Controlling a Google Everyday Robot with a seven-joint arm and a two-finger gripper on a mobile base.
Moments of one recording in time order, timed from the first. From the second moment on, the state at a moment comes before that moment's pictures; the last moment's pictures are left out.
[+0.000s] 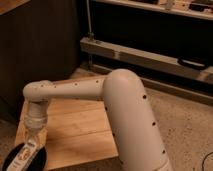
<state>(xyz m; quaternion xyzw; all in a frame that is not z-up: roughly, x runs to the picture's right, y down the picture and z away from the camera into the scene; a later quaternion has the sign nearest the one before) -0.351 0.246 0.667 -0.40 -0.44 -0.44 0.67</state>
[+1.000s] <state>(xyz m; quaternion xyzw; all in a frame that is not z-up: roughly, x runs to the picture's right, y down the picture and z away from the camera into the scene) -0.360 0.255 0.667 -0.39 -0.40 -0.47 0.68</state>
